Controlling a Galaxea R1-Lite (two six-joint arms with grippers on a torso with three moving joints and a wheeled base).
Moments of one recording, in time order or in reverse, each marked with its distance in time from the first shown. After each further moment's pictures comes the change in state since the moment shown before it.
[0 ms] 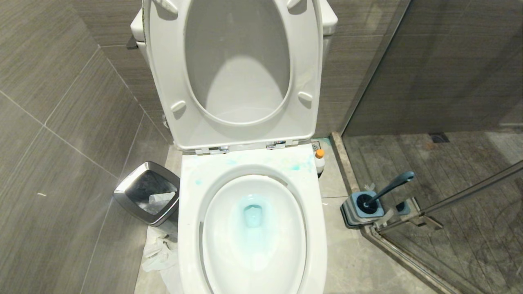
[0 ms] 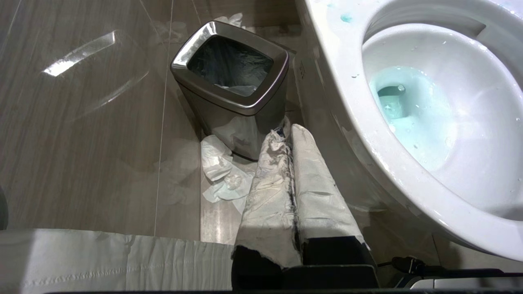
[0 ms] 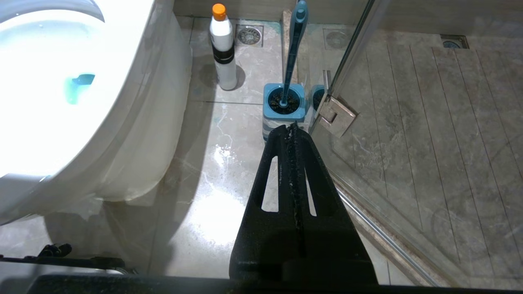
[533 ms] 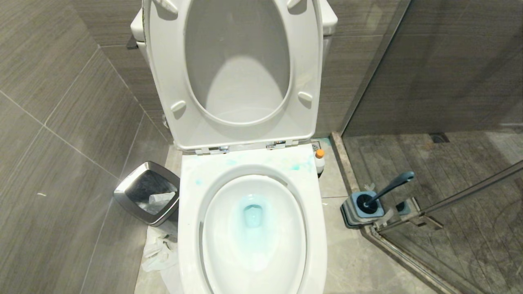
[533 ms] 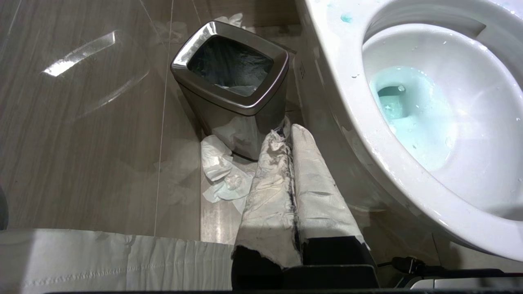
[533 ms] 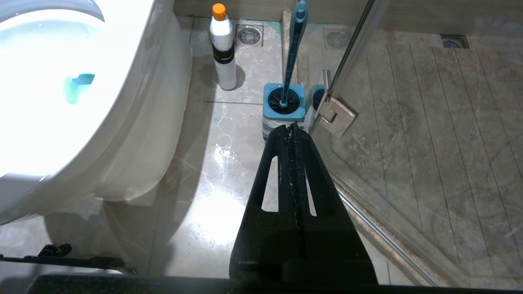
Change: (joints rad) left arm 0.000 0.000 0.000 0.000 0.001 0.000; right arm 0.000 0.000 0.000 0.000 0.000 0.000
